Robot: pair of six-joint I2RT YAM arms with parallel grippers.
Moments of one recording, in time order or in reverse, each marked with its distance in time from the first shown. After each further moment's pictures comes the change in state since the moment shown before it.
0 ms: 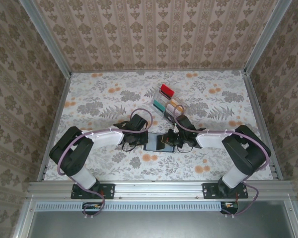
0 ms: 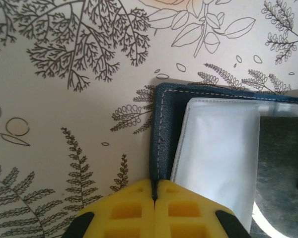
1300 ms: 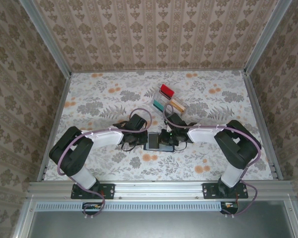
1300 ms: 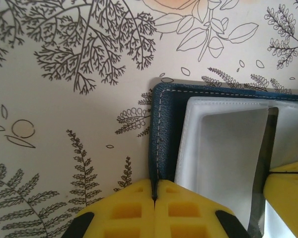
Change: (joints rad) left arm 0.008 -0.002 -0.008 0.016 0.008 -0.009; right arm 0.058 0.097 0.184 -0.220 0.046 -0.148
